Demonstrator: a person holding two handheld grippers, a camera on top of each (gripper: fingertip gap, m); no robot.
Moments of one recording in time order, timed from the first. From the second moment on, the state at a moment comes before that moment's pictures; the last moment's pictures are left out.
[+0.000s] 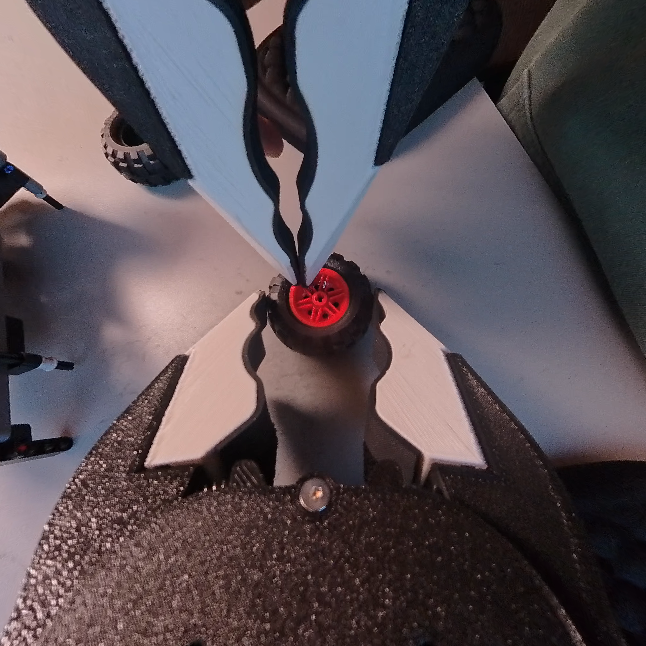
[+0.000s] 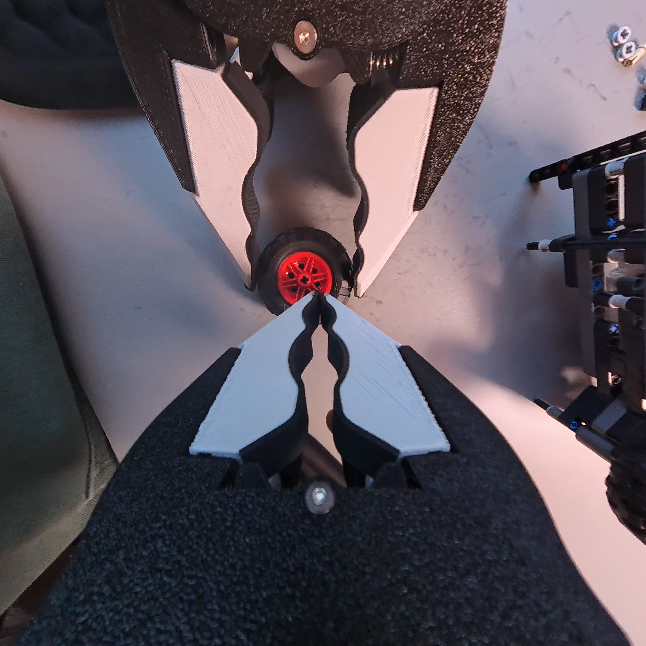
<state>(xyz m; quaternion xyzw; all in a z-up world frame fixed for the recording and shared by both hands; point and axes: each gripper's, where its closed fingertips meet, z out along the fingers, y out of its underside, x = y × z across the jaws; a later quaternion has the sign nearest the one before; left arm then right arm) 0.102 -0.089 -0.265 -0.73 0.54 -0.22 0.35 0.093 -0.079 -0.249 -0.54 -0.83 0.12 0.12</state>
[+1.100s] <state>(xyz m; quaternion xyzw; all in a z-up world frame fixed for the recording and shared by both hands) 0.100 -0.089 -0.259 -0.72 0.55 -0.21 0.38 0.097 -0.089 -0.252 -0.52 -0.84 0.14 0.06</state>
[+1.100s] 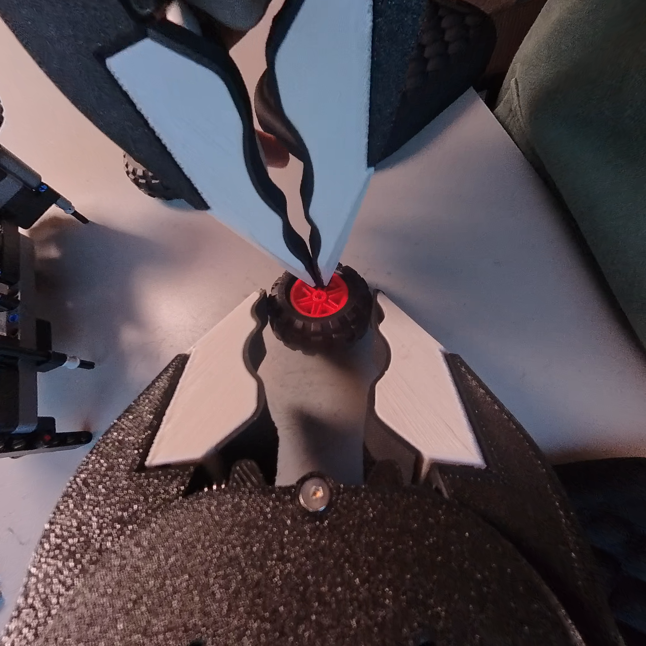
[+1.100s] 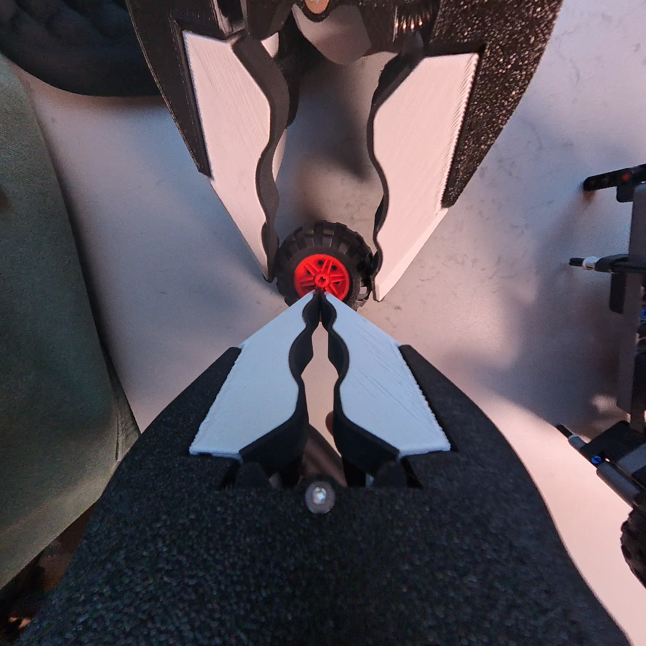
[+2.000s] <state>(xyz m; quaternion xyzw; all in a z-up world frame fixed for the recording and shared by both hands) 0.081 -0.085 -0.262 -0.75 0.52 -0.21 0.37 0.100 -0.085 -0.226 -0.54 -0.77 0.28 0.17</state>
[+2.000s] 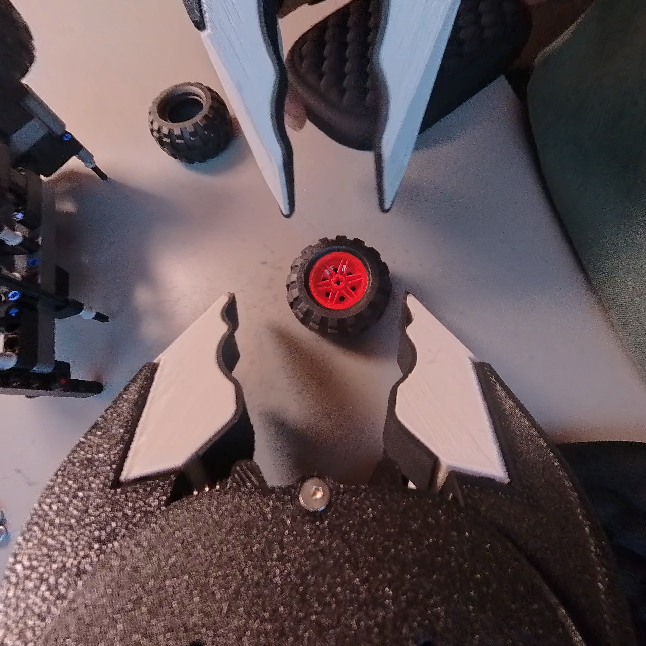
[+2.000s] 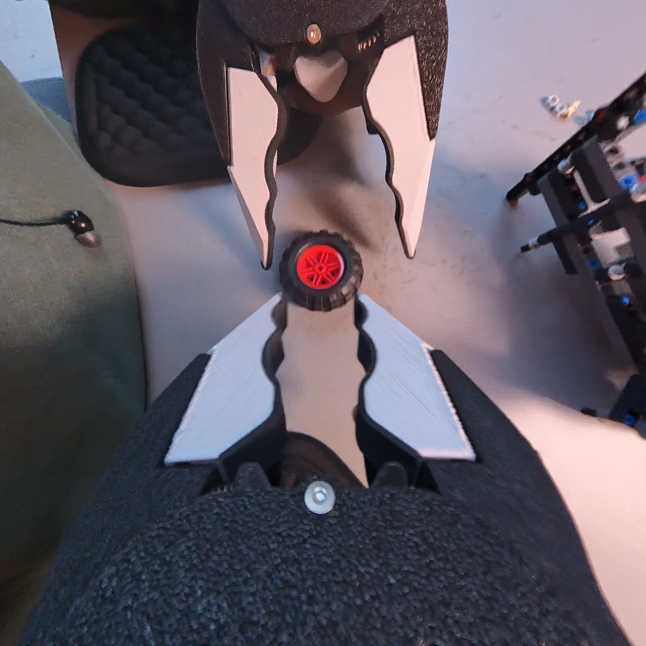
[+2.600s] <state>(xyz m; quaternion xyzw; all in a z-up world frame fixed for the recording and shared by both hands) 0.085 -0.090 -0.256 -0.73 0.53 -0.21 0.38 0.087 -0.086 -0.251 -0.47 -0.79 0.27 0.28</state>
